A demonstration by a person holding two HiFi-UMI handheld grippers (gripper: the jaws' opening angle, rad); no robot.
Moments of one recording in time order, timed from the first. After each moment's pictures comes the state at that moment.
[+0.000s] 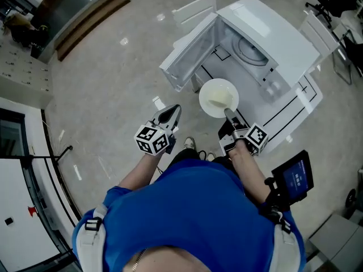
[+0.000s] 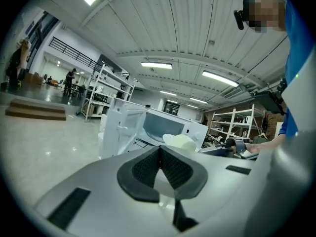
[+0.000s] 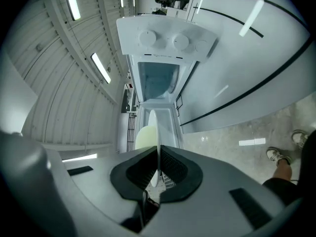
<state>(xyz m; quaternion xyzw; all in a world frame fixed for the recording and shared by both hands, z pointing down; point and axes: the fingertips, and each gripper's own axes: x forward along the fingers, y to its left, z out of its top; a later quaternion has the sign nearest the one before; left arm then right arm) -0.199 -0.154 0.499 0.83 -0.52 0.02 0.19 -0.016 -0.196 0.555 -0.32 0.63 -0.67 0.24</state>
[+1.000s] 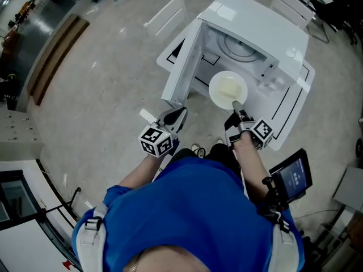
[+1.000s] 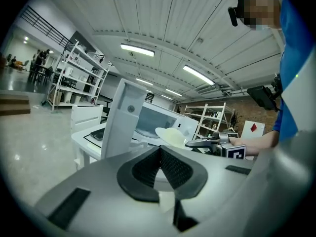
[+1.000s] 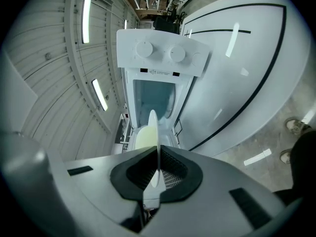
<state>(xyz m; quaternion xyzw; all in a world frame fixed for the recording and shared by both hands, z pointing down) -0.223 -0.242 0.513 0.91 -0.34 0.06 0.21 -0.022 -0.260 0.563 -0.46 0.54 -0.61 0.36</state>
